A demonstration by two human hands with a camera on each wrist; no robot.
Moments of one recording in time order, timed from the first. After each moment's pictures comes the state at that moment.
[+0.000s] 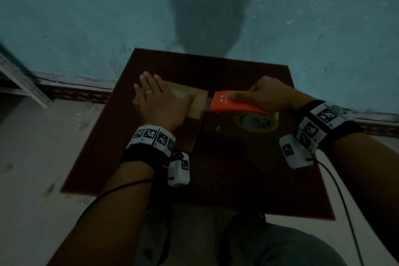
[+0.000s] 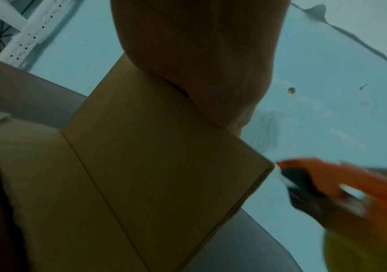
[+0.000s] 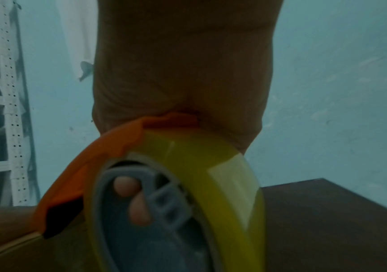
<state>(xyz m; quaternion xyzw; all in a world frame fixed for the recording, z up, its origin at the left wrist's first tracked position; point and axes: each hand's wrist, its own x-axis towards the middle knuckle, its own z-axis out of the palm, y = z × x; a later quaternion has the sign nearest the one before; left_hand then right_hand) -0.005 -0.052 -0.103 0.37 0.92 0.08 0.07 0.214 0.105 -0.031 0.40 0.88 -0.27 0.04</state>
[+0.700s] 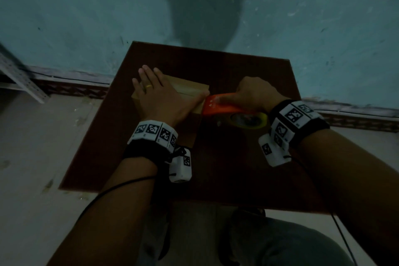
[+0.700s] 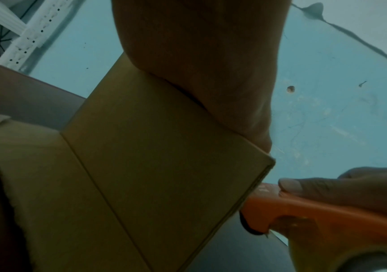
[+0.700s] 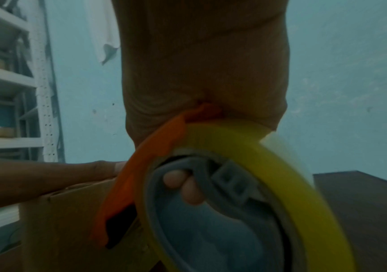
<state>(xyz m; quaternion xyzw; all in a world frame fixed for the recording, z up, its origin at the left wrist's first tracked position) -0.003 -0.053 -0.097 0.38 0.92 0.08 0.09 0.176 0.088 -0.058 0.46 0.87 -0.18 0.08</state>
